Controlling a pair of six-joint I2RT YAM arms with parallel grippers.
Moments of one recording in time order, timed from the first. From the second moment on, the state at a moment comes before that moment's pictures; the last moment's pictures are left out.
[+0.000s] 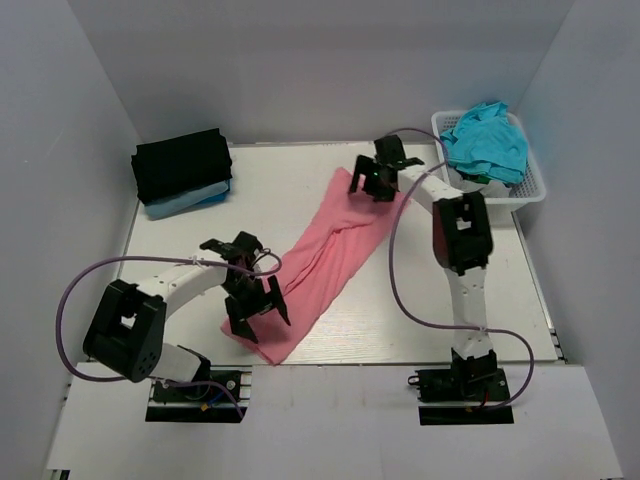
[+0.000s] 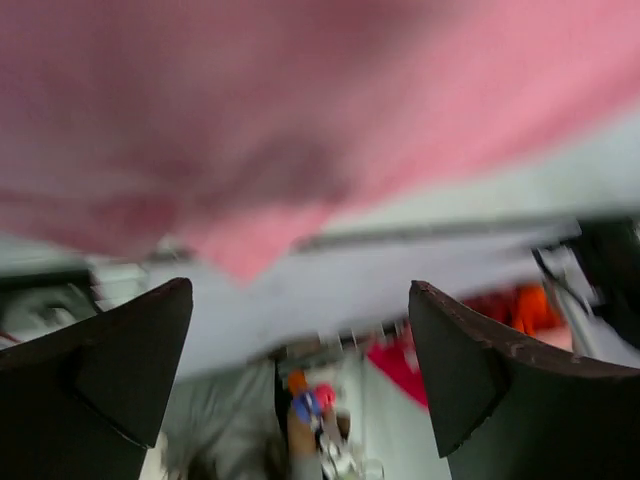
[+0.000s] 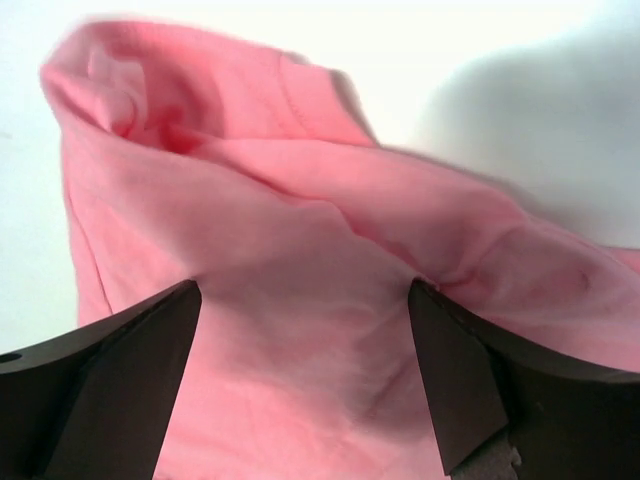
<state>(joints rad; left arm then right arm) -0.44 1.40 0.72 -0.87 0.37 -0.81 0.33 2.20 1.69 -0.46 -0.07 0.54</state>
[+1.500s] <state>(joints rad) -0.49 1.16 0.97 -1.05 -0.05 -0.87 0.77 2.05 1.50 -0.66 0.12 0.77</state>
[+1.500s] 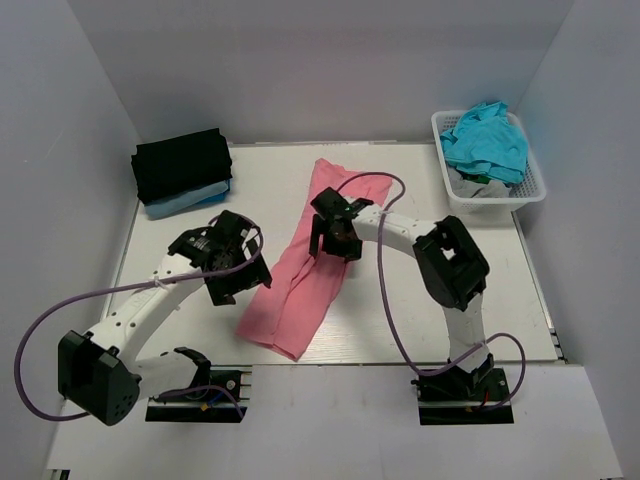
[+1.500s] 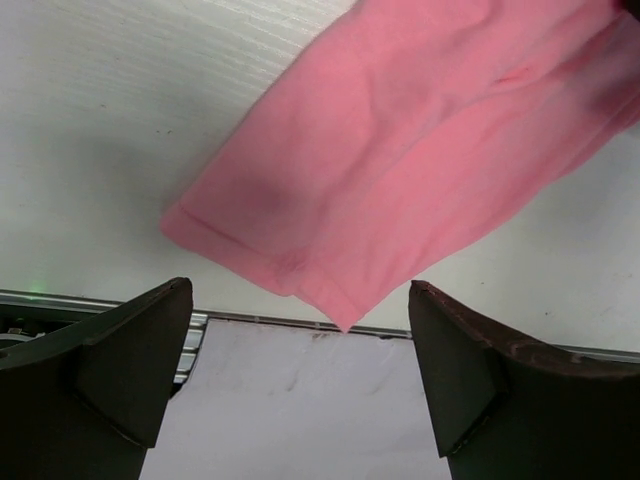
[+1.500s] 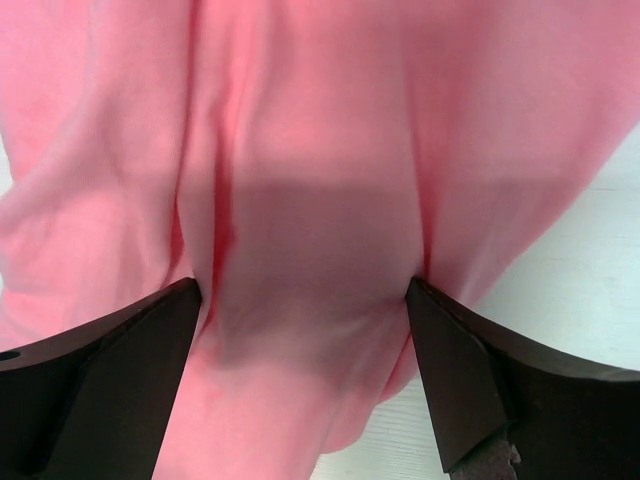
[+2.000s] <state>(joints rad) -0.51 1.20 0.95 -0.87 0.20 -0.69 0.45 1.98 1.40 -0.58 0.03 0.48</state>
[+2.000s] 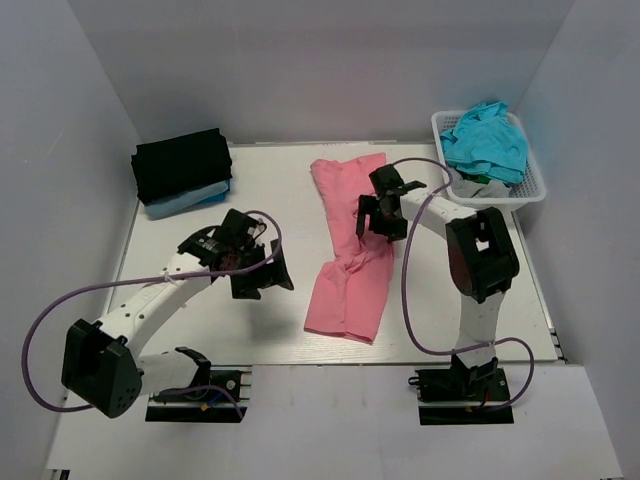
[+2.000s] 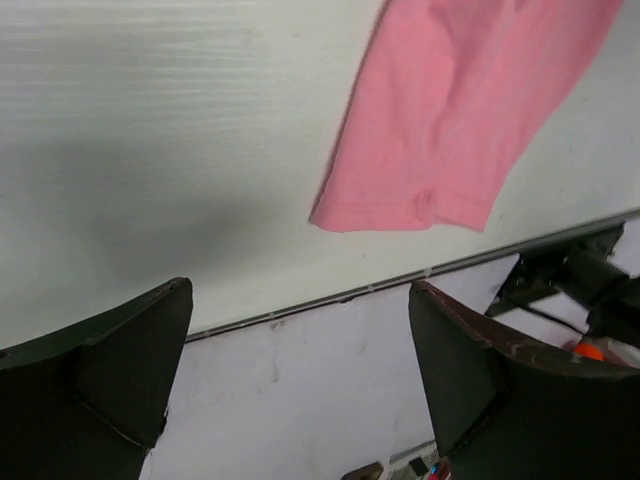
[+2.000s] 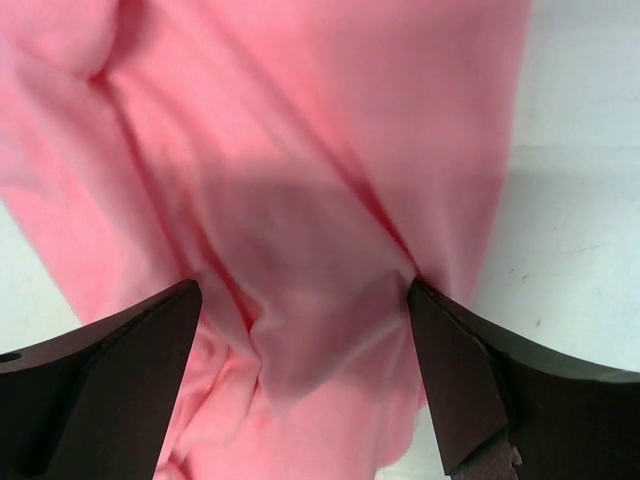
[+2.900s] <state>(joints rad) -0.88 1.50 0.77 -0.50 0.29 -0.60 0.83 1.31 0.61 -0.55 -0.29 0.79</state>
